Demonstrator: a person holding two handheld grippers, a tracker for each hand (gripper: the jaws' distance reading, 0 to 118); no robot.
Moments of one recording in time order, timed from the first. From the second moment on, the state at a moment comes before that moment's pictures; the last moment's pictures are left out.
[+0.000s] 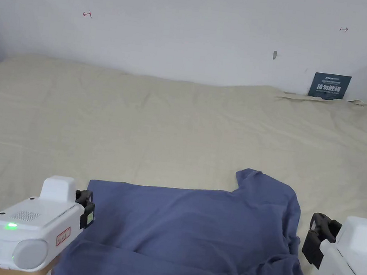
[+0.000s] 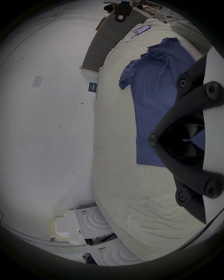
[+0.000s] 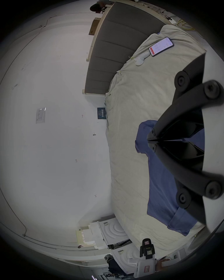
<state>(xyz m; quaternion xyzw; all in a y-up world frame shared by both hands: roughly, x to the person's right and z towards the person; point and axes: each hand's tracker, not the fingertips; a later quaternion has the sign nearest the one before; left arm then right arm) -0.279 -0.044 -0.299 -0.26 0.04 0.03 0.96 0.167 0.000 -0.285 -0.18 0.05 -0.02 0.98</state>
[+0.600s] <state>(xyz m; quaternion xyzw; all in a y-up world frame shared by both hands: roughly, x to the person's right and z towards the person) -0.351 -0.099 -0.490 -0.41 0.05 0.04 0.91 0.172 -0.027 -0.363 -0.22 0.04 -0.02 0.97</state>
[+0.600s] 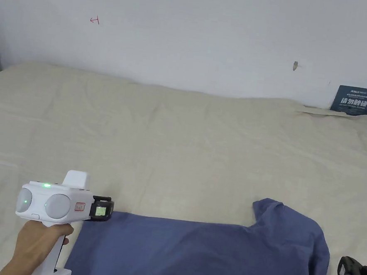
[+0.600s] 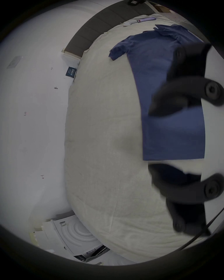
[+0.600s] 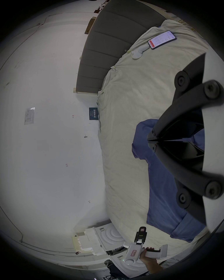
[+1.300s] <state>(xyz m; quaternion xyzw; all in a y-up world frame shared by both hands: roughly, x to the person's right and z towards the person) -0.353 -0.148 -0.547 -0.50 0.04 0.04 0.86 0.189 -0.053 -0.400 -0.27 0.03 -0.02 0.96</state>
